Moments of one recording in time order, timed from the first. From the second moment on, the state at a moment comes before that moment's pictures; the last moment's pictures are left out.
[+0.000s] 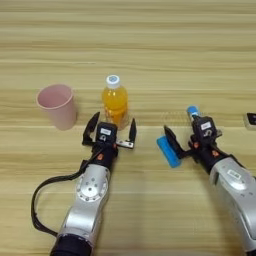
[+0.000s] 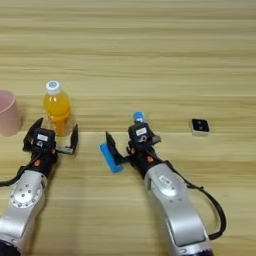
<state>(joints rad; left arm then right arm) 0.00 -0.03 -0.14 0.28 0.11 -0.29 0.01 0.07 -0.11 0.16 -0.24 0.07 0.25 0.21</state>
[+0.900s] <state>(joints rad) -0.06 -0.02 -0.11 0.31 0.10 -0.29 -0.01 -0.05 -0.18 -0.09 -0.03 0.10 0.15 0.18</state>
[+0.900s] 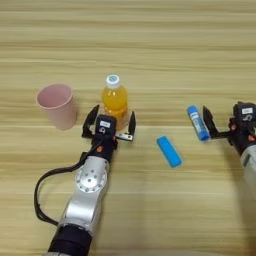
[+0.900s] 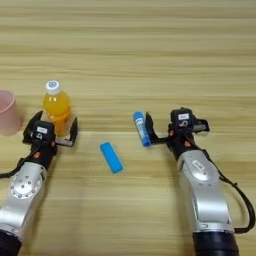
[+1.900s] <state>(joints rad) -0.18 0.01 -0.06 0.43 0.07 -0.28 -0.08 -0.07 -0.14 -0.07 0.01 0.08 0.12 0.14</state>
